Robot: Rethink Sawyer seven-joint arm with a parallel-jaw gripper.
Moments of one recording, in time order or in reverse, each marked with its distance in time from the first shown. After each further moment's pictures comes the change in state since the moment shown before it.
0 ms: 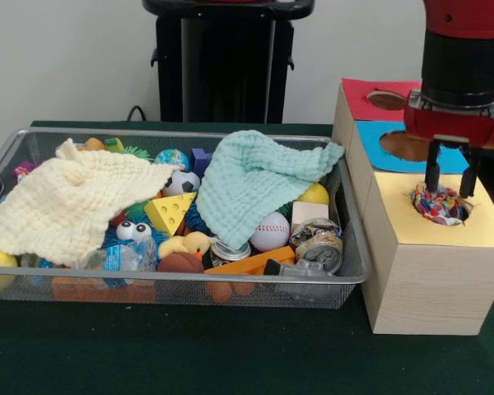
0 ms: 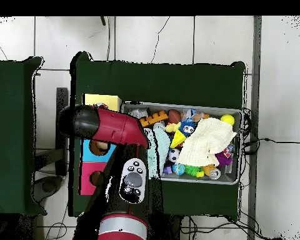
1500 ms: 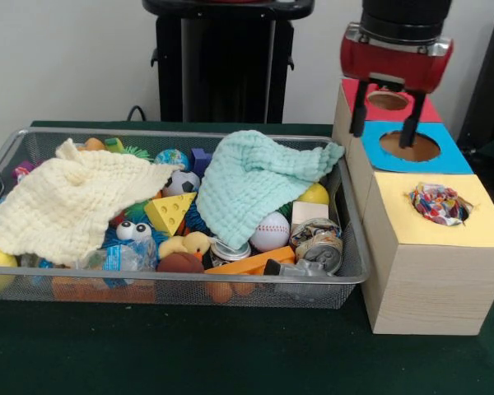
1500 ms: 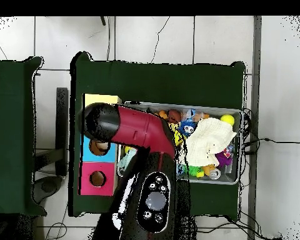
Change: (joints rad) arm -0.063 -0.102 -0.085 0.000 -0.125 0.153 0.000
